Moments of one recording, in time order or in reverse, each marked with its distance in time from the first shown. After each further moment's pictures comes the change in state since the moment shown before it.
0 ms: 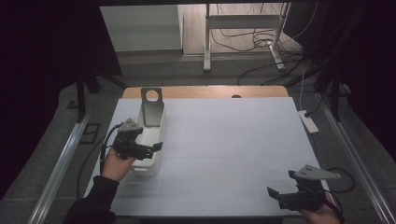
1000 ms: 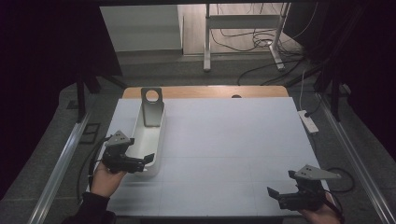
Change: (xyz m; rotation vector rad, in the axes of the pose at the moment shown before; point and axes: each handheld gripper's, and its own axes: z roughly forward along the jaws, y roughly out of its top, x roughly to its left) left arm -0.010 -0.032 -0.030 -0.010 0.012 -0.024; right arm 0.000 0.000 0.000 -0.001 0.002 0.000
